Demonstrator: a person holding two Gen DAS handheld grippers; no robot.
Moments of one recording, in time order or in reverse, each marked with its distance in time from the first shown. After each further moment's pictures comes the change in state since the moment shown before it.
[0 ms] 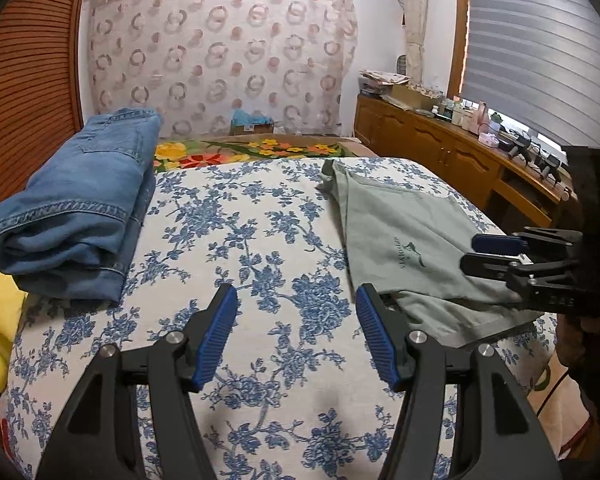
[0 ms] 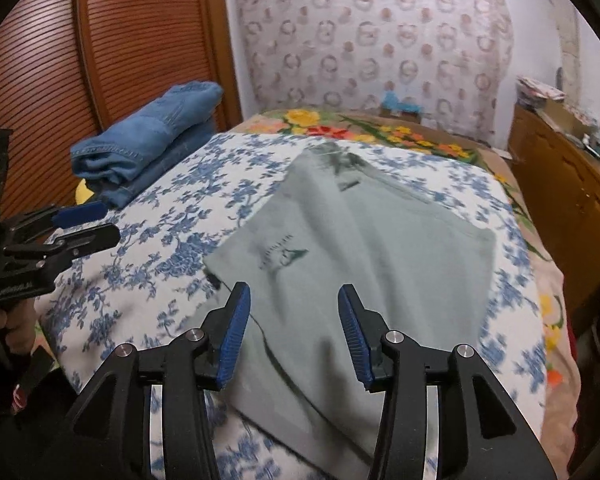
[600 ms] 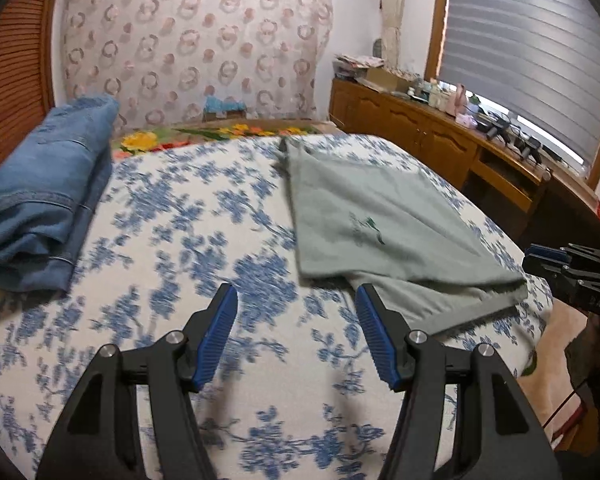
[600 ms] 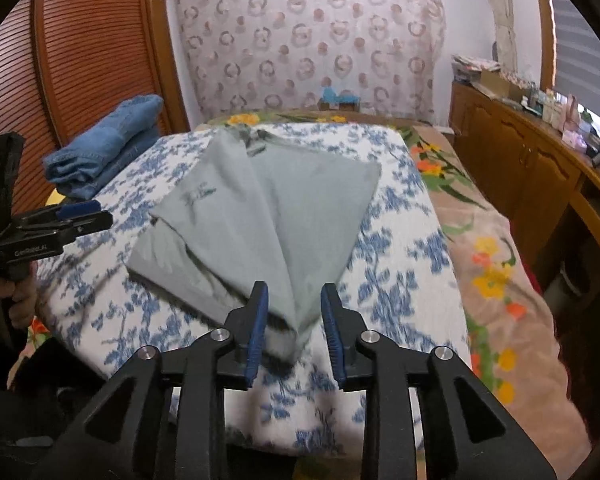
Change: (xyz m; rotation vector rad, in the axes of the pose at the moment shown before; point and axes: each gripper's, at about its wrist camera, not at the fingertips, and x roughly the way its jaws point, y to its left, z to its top) left arm 0.009 -0.031 -0.007 0.034 0.048 -0.078; right arm -0.078 -0.044 -0.073 0.140 -0.036 -0.160
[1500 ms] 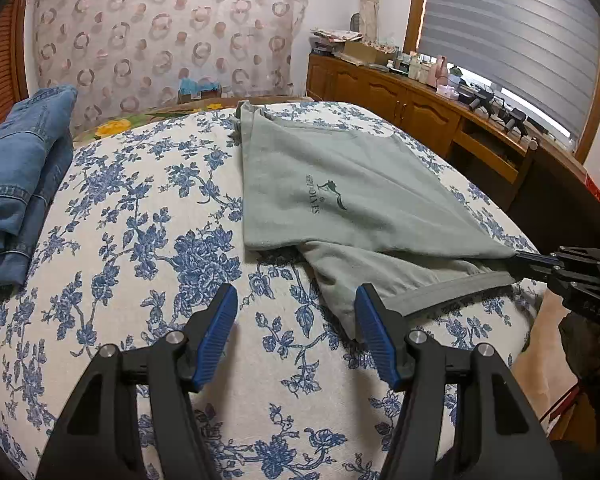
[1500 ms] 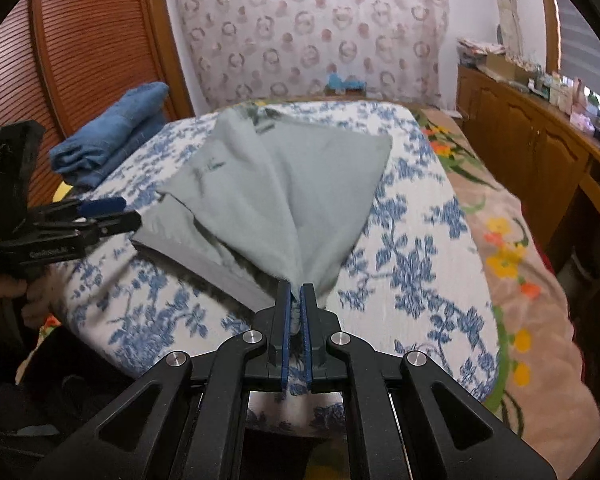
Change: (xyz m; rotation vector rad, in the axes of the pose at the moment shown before) left arm 0.029 -0.032 -0.011 0.057 0.098 -0.065; right arm 0.008 -0.001 -0.023 0.039 0.054 0.042
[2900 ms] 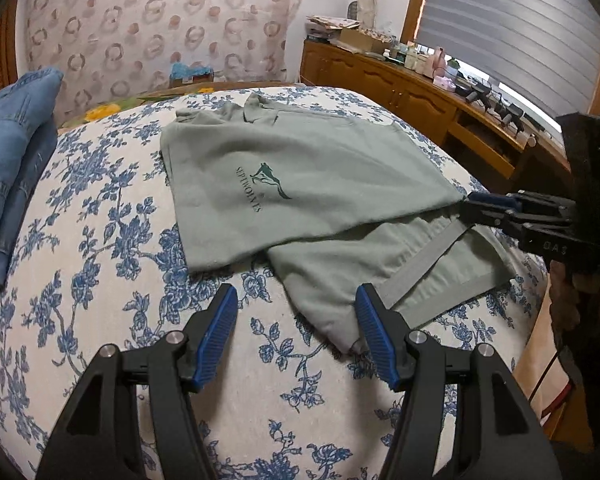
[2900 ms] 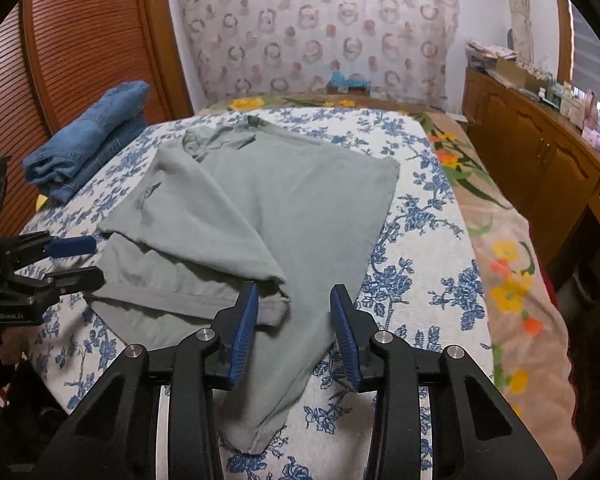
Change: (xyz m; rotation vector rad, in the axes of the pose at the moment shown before) left arm 0.017 0.008 -0.002 -0.023 0.047 -0.049; right arm 0.050 -0.019 0.053 -0.042 0.027 -0.008
